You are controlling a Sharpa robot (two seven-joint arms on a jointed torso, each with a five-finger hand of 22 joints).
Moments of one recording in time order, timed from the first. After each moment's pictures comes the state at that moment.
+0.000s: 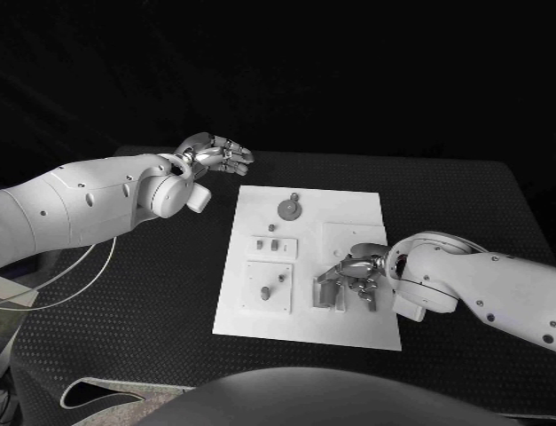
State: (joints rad) left arm 1.21 -0.82 -0.11 1.16 -0.26 -0.18 0.22; left_hand 1.09 -0.12 0.53 -0.25 0.09 0.75 0.20 0.32 0.46 0.96 0.20 0.07 0.10 0.76 0.18 0.44 0.40 0.04 0.77 0.09 0.07 0.76; right arm 1.11 -0.64 -0.16 1.48 -0.94 0.05 -0.49; right_hand 0.57 -0.02 0.55 -0.24 0.06 1.07 0.06 0.22 0.71 1.23 -0.04 1.09 1.24 1.30 -0.14 1.43 0.96 0.26 1.17 -0.02 0.76 1.31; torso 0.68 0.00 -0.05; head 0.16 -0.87
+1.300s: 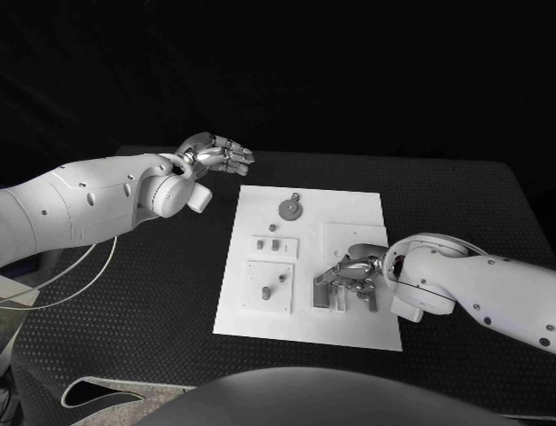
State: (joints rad) left arm 1.21 -0.82 -0.11 1.16 -0.26 -0.17 0.22; left_hand 1.09 -0.12 0.53 -0.25 0.09 0.75 0.20 0.32 0.46 0.96 0.20 0.07 0.10 0.76 0.18 0.44 0.40 0.04 0.77 0.09 0.07 0.76; right arm 1.11 -0.63 -0.16 1.48 -0.98 0.05 -0.48; right_hand 0.55 -0.08 0.57 -0.21 0.06 1.07 0.06 0.22 0.71 1.22 -0.03 1.08 1.23 1.29 -0.14 1.42 0.94 0.25 1.17 -0.02 0.75 1.31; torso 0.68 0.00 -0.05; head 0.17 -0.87
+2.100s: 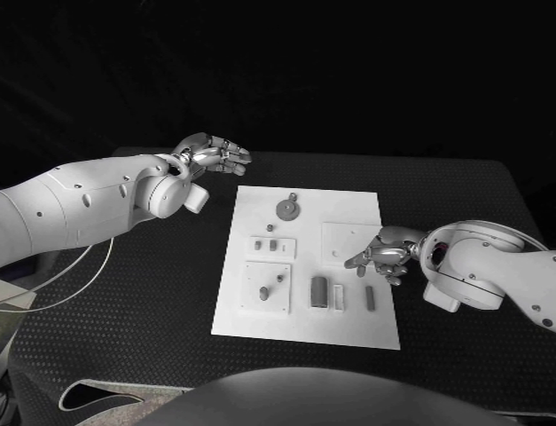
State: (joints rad) left arm 1.21 -0.83 -0.11 1.16 -0.26 -0.17 0.22; left_hand 1.09 -0.12 0.53 -0.25 0.09 0.74 0.19 0.32 0.46 0.96 0.20 0.07 0.10 0.76 0.19 0.44 0.40 0.04 0.76 0.09 0.07 0.76; right arm 1.15 -0.81 -0.12 1.60 -1.06 0.02 -0.47; right_hand 0.59 -0.06 0.59 -0.25 0.06 1.07 0.06 0.22 0.72 1.23 -0.04 1.08 1.24 1.30 -0.14 1.42 0.95 0.25 1.17 -0.02 0.75 1.31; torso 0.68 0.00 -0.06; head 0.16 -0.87
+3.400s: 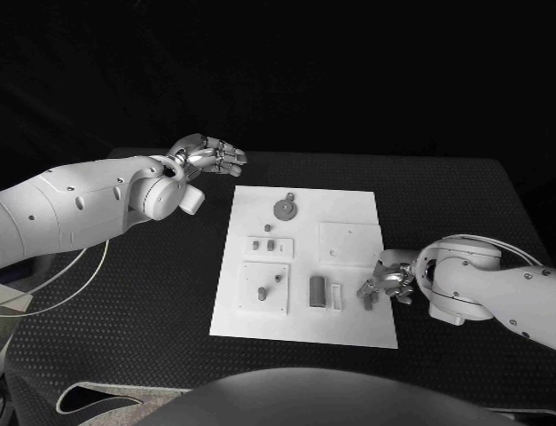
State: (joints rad) left arm 1.21 -0.83 -0.11 1.17 -0.26 -0.17 0.22; left_hand 1.09 -0.12 0.53 -0.25 0.09 0.74 0.19 0.32 0.46 0.96 0.20 0.07 0.10 0.76 0.19 0.44 0.40 0.04 0.76 0.09 0.07 0.76; right arm 1.10 -0.77 -0.16 1.53 -1.20 0.14 -0.53; right_hand 0.64 -0.04 0.57 -0.28 0.06 1.09 0.07 0.23 0.73 1.24 -0.03 1.09 1.25 1.30 -0.13 1.42 0.96 0.25 1.17 -0.02 0.75 1.31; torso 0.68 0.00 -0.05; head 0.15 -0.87
